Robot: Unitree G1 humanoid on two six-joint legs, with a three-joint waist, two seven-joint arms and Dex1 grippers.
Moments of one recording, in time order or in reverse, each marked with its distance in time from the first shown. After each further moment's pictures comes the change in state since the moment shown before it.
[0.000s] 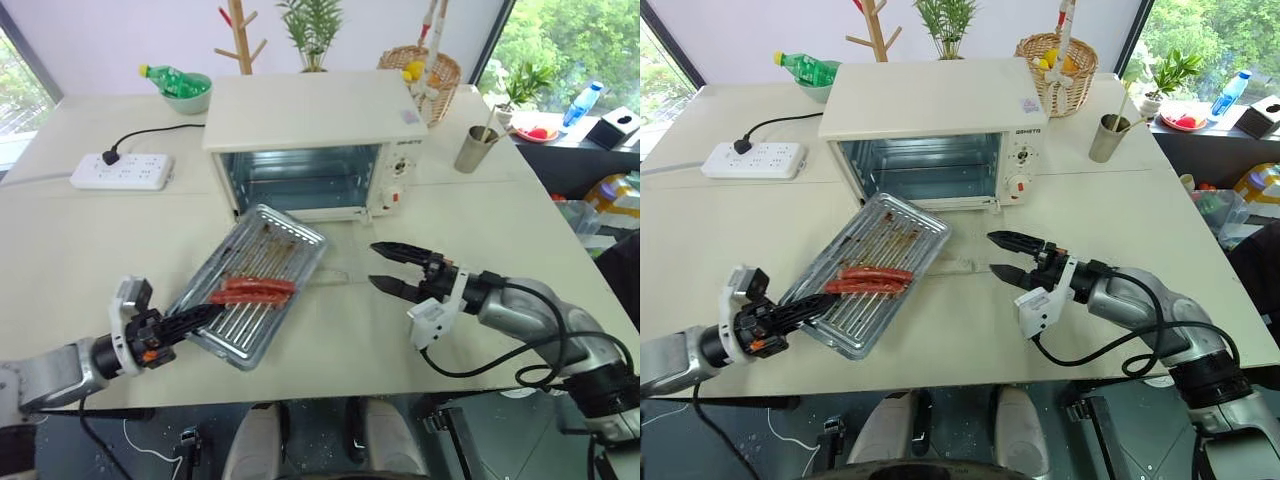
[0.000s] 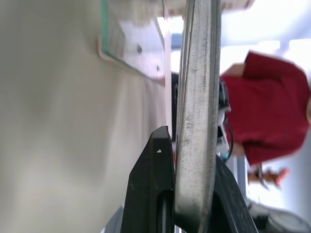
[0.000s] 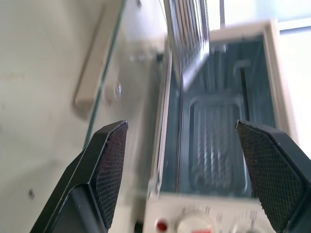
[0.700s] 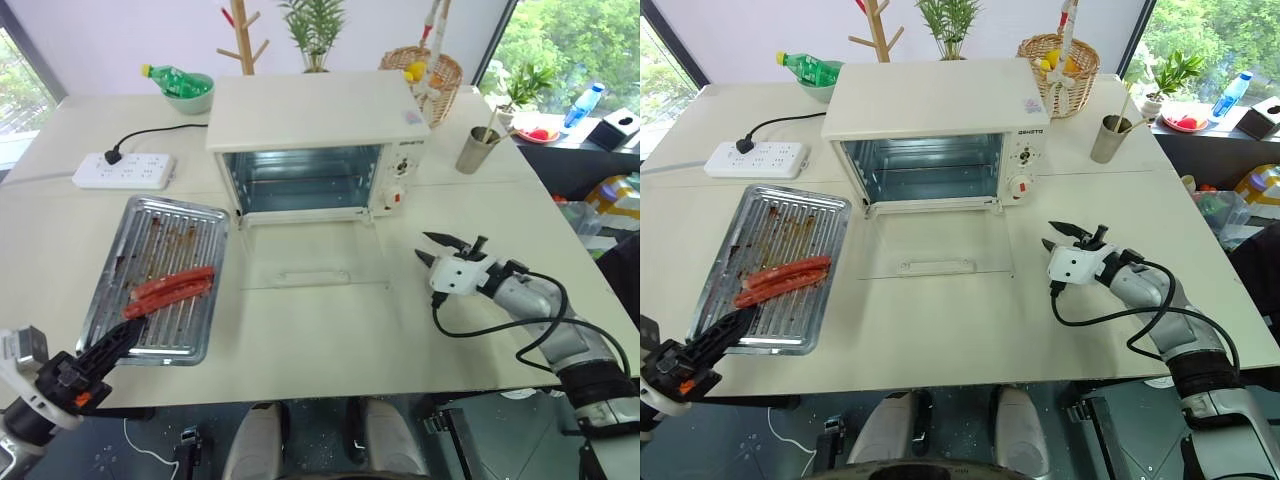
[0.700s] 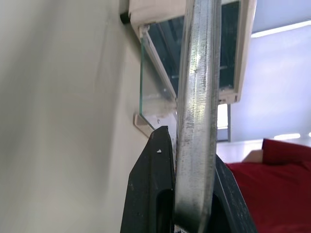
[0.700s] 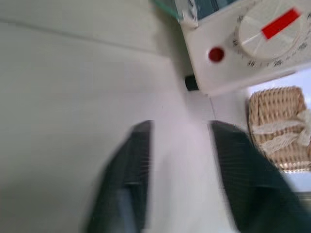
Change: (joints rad) left arm 0.443 -0.167 0.341 -0.272 -0.037 -0.256 -0.003; right arm -0.070 0.071 -0.024 0.364 0.161 0.244 0.073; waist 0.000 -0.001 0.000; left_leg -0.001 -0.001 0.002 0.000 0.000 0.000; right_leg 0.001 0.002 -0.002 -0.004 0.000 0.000
